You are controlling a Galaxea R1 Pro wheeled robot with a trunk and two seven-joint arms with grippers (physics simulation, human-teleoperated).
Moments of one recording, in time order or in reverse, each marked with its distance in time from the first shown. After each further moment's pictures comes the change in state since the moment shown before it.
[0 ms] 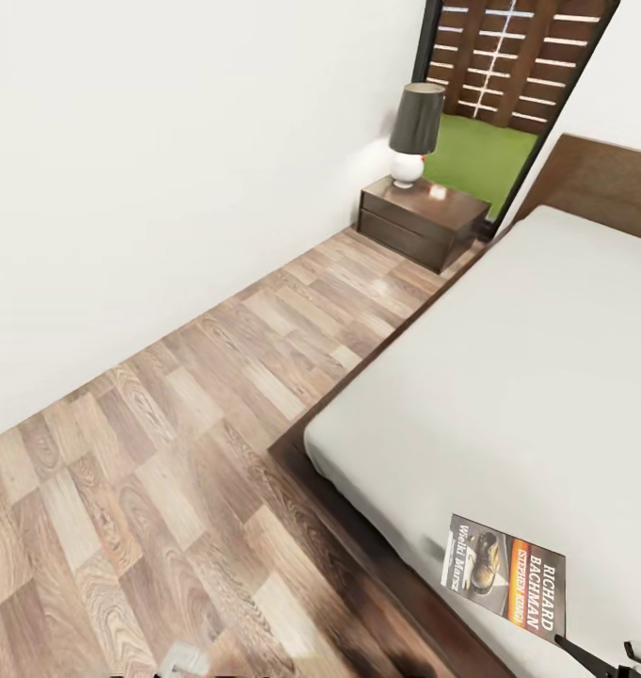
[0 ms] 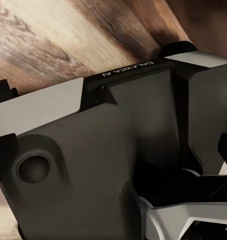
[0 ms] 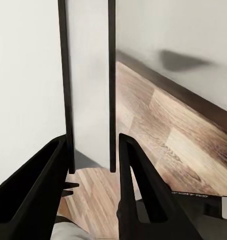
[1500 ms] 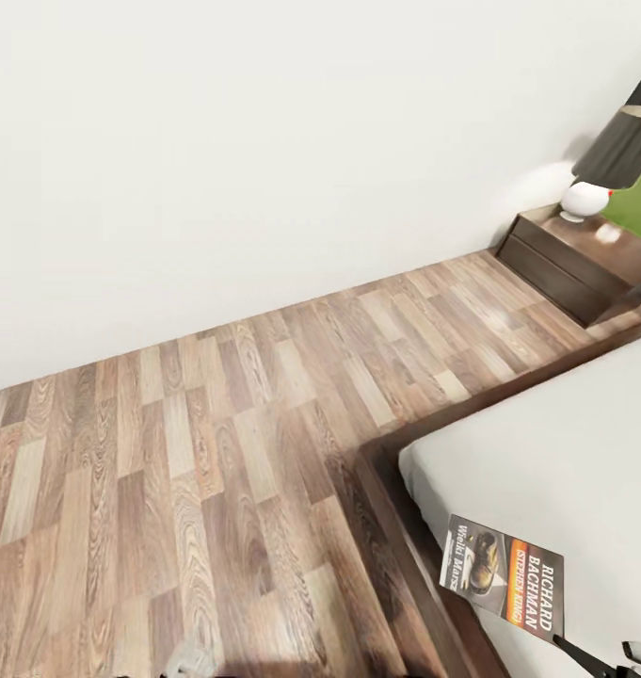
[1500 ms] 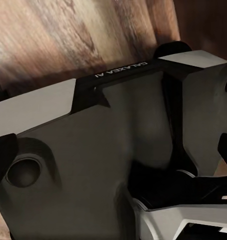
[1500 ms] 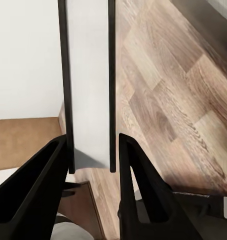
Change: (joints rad) left arm 0.000 -0.015 -0.001 0.001 0.000 0.000 0.001; right arm 0.000 0.004 0.000 0.000 0.001 0.000 0.000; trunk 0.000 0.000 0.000
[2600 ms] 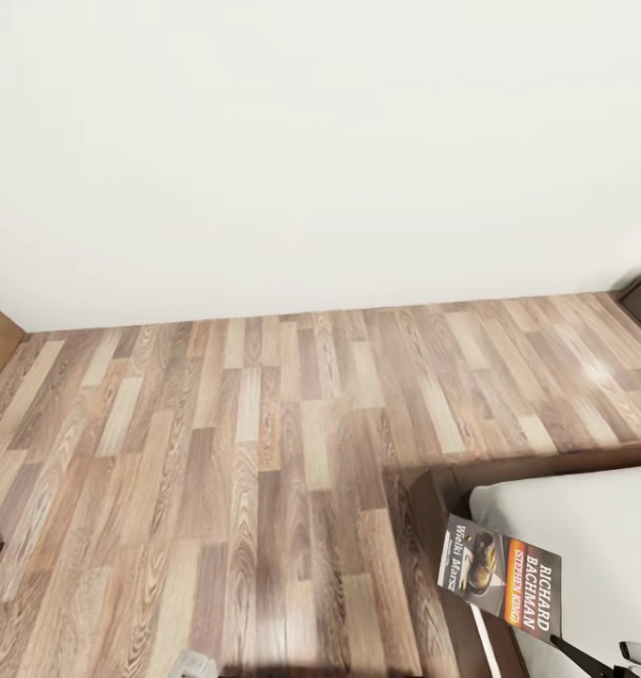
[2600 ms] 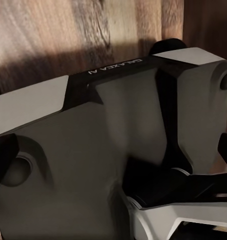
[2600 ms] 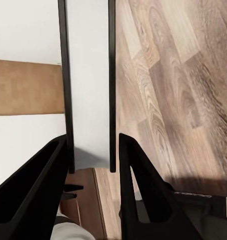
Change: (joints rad) left arm 0.009 -0.012 0.000 0.000 0.000 0.000 0.000; right arm 0.000 0.006 0.000 0.000 0.000 0.000 0.000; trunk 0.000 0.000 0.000
